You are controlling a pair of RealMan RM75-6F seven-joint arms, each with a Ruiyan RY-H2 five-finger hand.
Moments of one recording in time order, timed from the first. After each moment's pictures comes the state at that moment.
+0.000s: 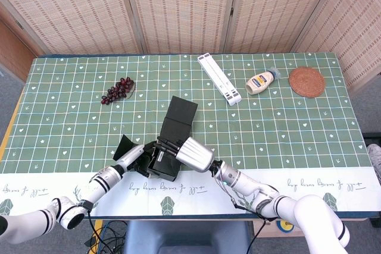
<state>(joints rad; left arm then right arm) -0.77 -1.61 -0.04 -1.21 1.49 0.77 -0.91 0.91 -1.94 0.03 -0.77 -1.80 1.28 0.00</state>
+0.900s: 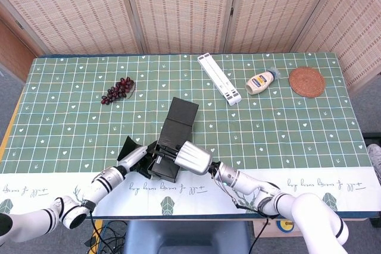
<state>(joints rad) -0.78 -1.62 -0.03 -1.19 1.50 0.78 -0.91 0.94 -1.93 -0.03 -0.75 -1.82 1.27 0.03</state>
